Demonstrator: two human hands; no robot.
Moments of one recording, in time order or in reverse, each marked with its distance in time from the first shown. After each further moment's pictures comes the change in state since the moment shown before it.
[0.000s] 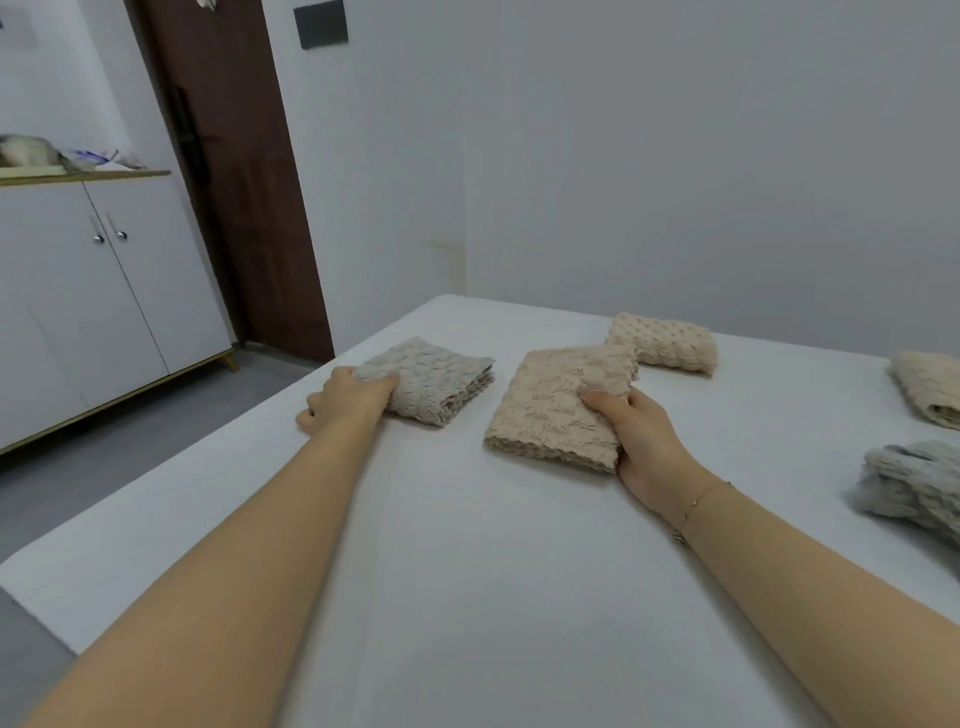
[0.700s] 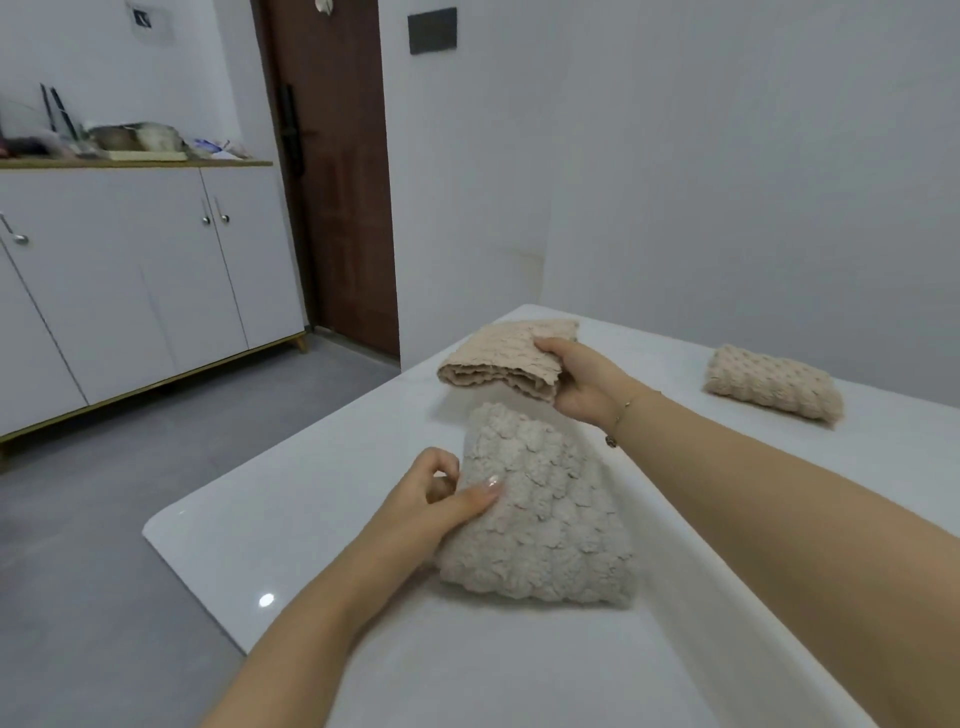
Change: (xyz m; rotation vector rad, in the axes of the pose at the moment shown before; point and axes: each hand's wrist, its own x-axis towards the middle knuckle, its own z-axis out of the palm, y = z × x) left_hand -0.118 -0.075 -0.079 -0.698 -0.615 0.200; right_hand 0.070 0.012 0.152 0.029 -0.319 0.406
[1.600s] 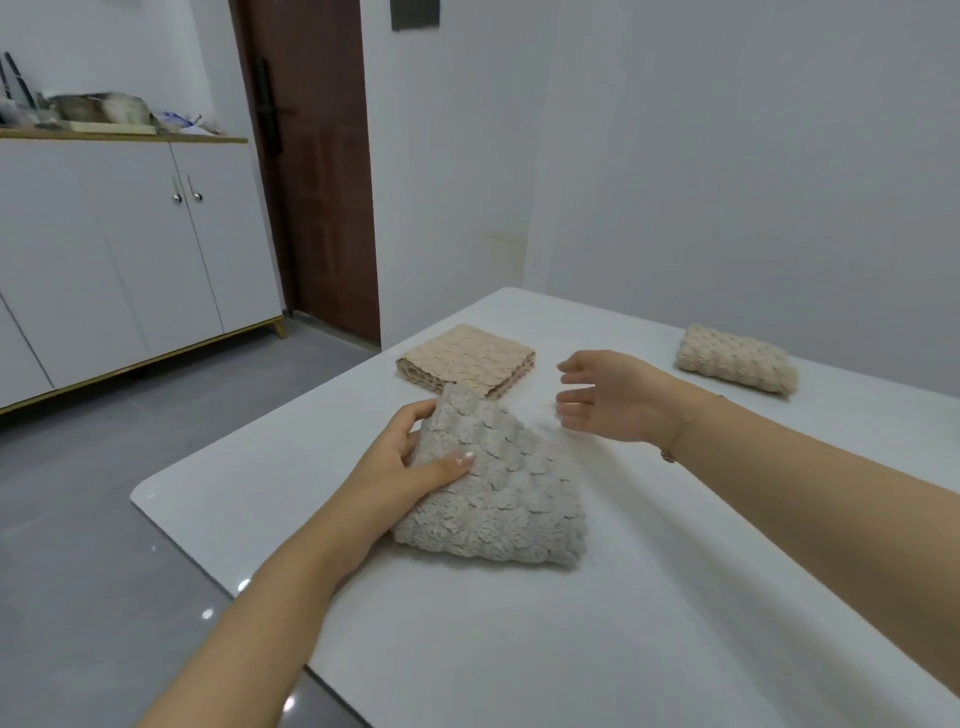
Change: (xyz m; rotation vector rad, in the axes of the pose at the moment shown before) left_hand -0.005 0.002 -0.007 -0.023 0.015 0.068; right_hand -0.064 0.006 -0.032 -0.361 0.188 0.100
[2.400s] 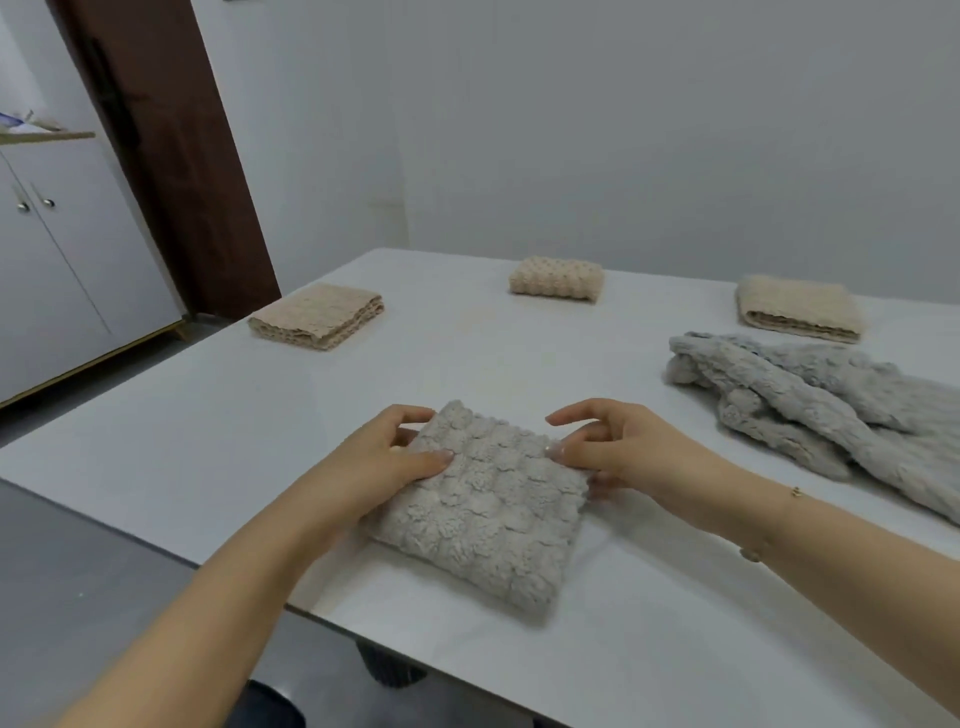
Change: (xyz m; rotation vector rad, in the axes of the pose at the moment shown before) left_hand -0.085 0.014 0.150 0.378 -0.189 -0.199; right_hand -0.221 0.120 -0.133 -0.389 0.101 -0.277
